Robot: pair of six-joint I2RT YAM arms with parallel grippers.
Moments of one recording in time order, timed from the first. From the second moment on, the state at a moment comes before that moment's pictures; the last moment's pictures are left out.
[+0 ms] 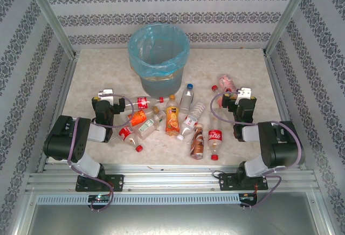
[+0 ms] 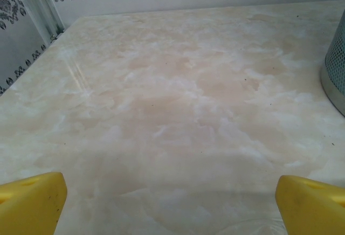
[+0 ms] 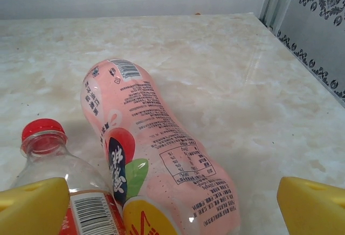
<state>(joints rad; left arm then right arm) -0.07 1.60 0.33 0.95 -0.26 0.02 0.02 1.48 0.32 0.85 0.17 0.05</state>
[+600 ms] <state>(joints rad) -0.08 1.30 0.31 0.83 -0.31 0.02 0.06 0.95 0.49 0.27 0.08 0.14</state>
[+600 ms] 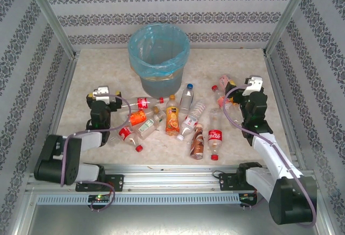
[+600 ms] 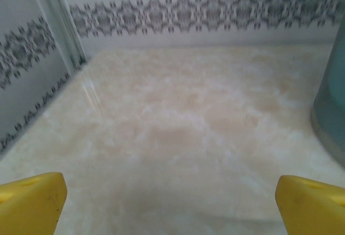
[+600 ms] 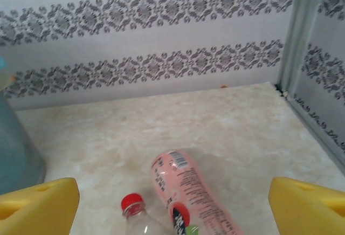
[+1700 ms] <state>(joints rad) -0.56 1.11 0.91 -0.02 0.22 0.16 0.47 0.93 0.66 -0.84 0.06 0.72</state>
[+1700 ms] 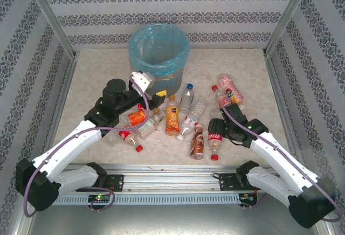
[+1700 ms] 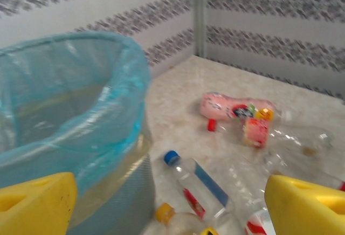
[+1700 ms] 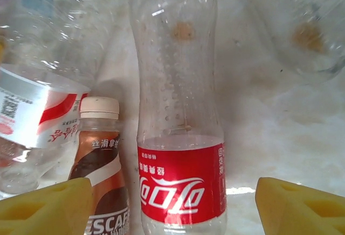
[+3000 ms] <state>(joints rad) -0.58 1.25 1.15 -0.17 0.21 0.05 0.43 0.92 0.74 -0.80 -0.02 0.63</state>
